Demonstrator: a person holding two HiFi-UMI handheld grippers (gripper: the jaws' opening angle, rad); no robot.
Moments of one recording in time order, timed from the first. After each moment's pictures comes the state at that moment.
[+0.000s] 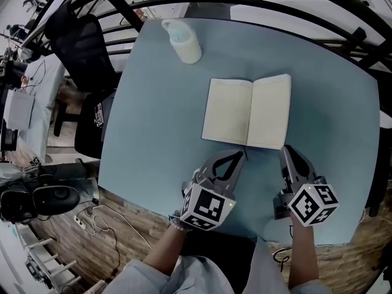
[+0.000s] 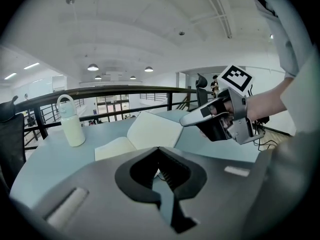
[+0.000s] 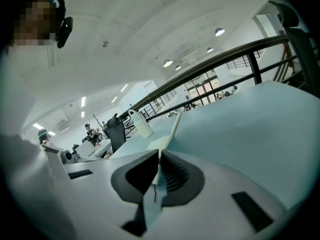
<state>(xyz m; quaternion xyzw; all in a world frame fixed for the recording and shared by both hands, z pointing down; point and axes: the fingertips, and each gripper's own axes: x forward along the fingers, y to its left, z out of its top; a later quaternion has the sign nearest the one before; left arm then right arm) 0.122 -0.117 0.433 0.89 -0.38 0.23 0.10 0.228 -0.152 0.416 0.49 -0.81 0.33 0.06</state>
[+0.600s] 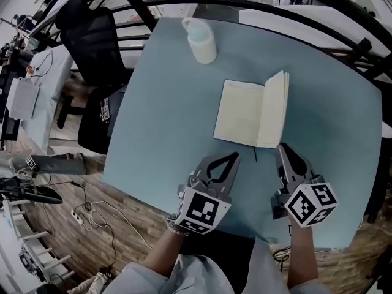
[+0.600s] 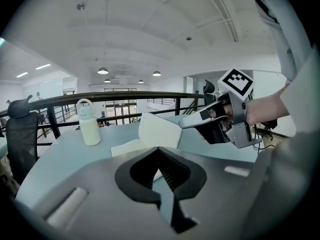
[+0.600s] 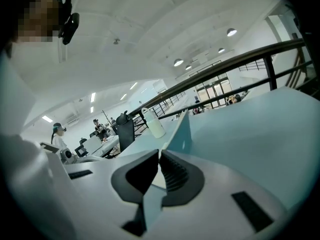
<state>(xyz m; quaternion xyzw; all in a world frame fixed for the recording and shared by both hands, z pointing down) 0.075 -0.110 0.410 0.88 -0.42 0.21 0.10 0.174 -0.155 0.393 0.45 -0.84 0.31 0.07</state>
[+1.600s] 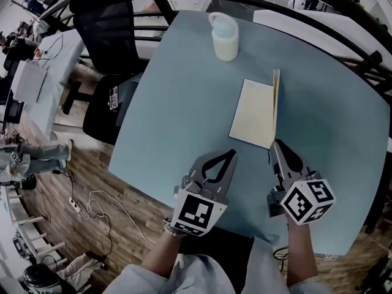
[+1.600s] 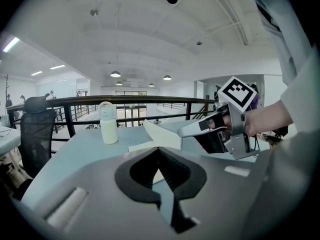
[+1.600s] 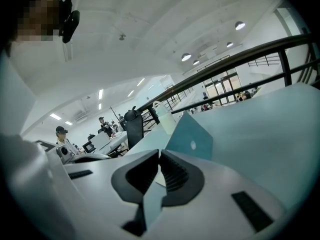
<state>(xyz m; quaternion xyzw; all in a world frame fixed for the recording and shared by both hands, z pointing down) 0.021 -0.112 0.384 0.86 -0.48 0.18 0.10 0.110 -0.163 0.391 0.40 -0.86 0.31 0.08</state>
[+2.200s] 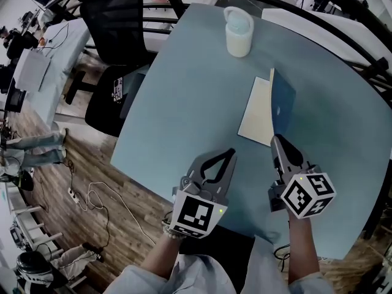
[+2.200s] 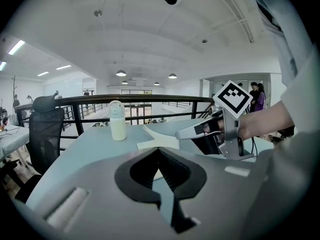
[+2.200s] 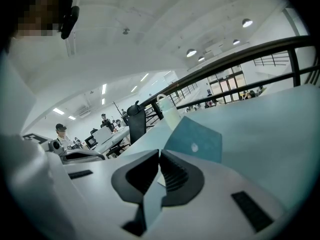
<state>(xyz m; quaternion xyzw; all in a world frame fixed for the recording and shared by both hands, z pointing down) -0.006 -0.109 0.384 0.84 -0.50 0.18 0.11 0.080 -0.174 0.406 0.38 -0.87 0.30 0.10</state>
